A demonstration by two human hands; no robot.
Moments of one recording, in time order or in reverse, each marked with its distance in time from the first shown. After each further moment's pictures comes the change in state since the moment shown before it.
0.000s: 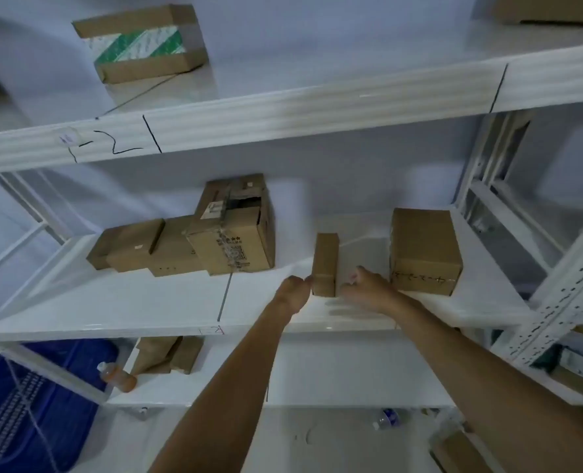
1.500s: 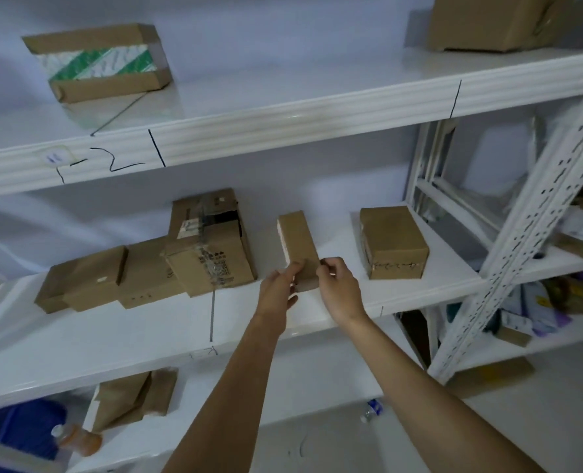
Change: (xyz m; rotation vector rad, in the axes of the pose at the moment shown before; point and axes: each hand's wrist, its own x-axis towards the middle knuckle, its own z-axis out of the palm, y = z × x) left_hand -0.036 -0.012 -0.036 -0.659 -0.160 0.158; right_hand -0.062 -0.088 0.063 0.519 0.601 0.022
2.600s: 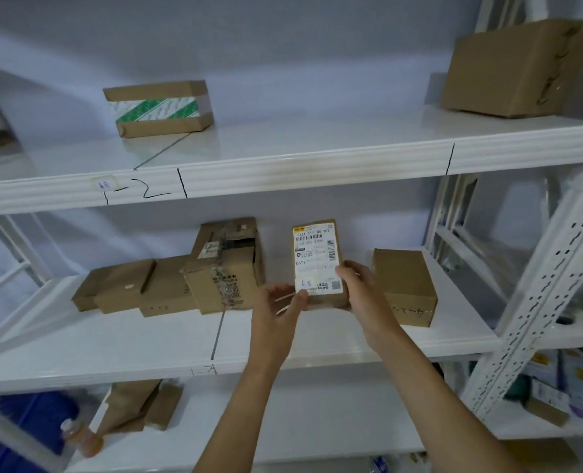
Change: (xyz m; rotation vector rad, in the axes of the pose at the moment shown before) left_hand -0.086 0.025 0.028 0.139 0.242 0.508; right_hand 0.008 -0.042 -0.074 0.438 -0.210 -0.007
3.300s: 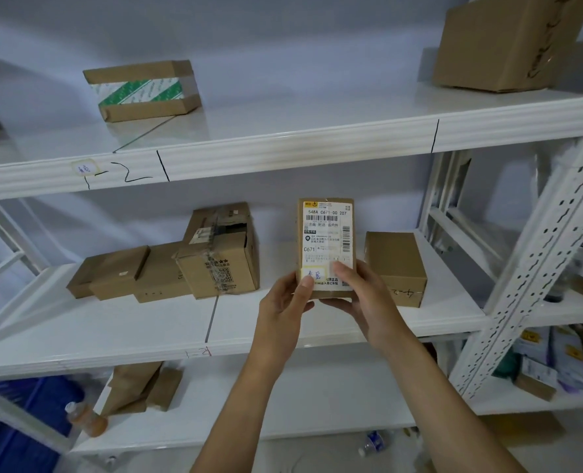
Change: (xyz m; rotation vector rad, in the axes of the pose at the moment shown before) left_hand -0.037 0.017 0.021 -0.096 -0.179 -0.046; right_hand -0.024 0.015 -0.032 0.229 -0.181 -0.011
